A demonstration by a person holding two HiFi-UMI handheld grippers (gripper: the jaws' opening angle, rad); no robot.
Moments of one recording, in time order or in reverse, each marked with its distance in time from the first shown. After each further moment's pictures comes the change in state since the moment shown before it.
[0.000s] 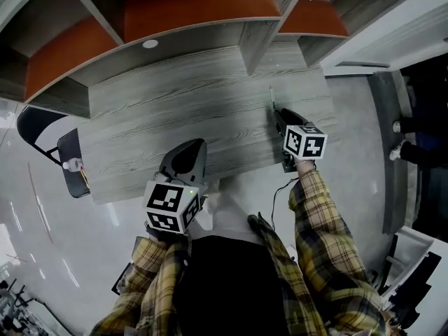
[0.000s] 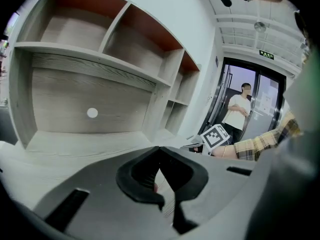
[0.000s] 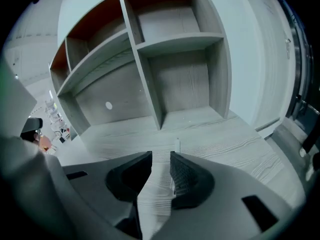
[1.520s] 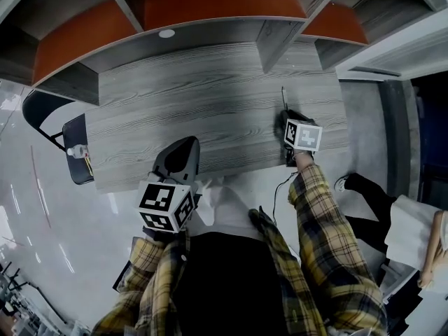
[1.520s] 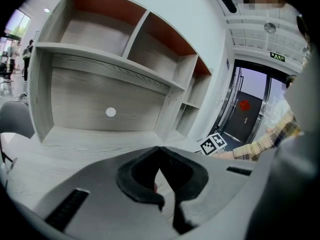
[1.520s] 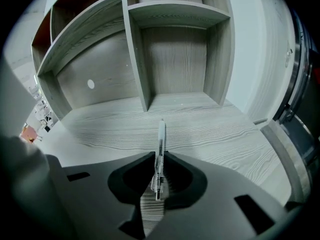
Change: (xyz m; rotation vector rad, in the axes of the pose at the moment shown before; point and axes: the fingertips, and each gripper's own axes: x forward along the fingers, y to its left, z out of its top) left arm -0.029 0.042 -0.005 -0.072 -0.016 0.106; right arm 0.045 -0.021 -0.034 -0.034 0.156 -0.166
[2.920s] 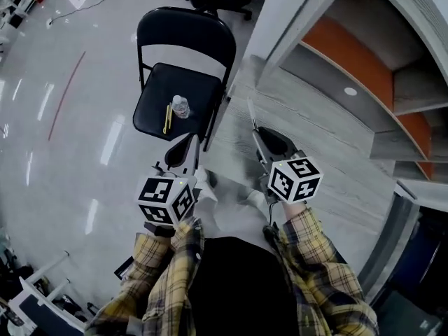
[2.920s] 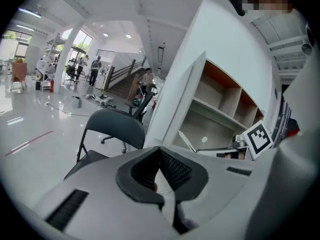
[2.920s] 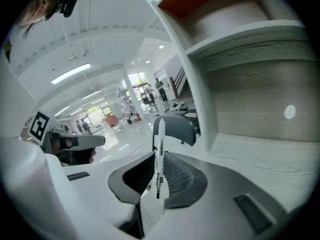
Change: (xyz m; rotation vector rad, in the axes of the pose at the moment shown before) left arm -0.321 0.344 -0.040 -0.306 -0.260 0.483; right arm -0.100 0.650 0.031 -0.419 -0.138 0.833
